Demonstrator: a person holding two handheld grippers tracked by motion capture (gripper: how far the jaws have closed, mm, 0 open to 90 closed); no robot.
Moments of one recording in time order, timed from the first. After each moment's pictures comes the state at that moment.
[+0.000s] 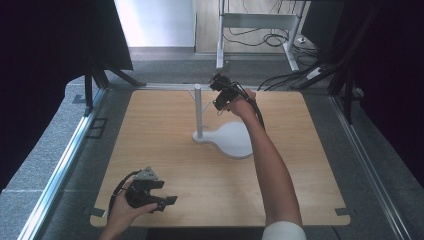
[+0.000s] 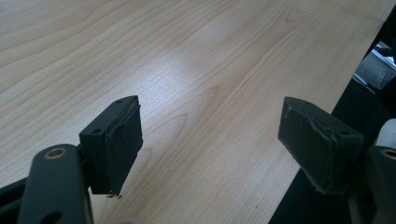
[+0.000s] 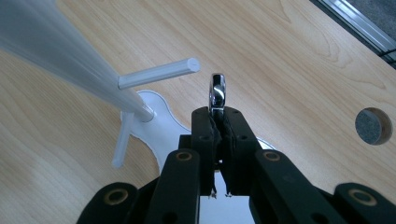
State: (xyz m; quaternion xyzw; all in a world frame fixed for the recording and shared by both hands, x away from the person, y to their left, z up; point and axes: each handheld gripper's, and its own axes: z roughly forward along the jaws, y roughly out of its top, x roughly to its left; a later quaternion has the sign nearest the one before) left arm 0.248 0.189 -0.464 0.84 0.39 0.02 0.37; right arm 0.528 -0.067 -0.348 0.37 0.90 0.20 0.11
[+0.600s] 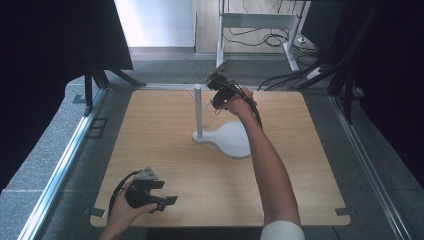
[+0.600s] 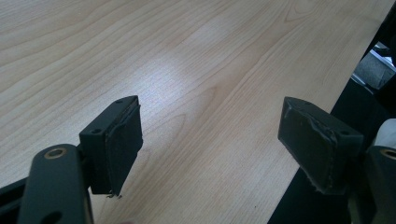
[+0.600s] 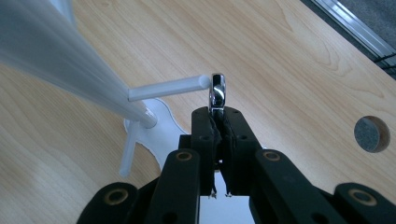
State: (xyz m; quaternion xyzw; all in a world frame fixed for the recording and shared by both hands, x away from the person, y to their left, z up) left arm 0.248 0.189 -0.464 0.84 0.39 0.02 0.37; right arm 0.528 -0.058 -0.345 0.37 0.90 0.20 0.11
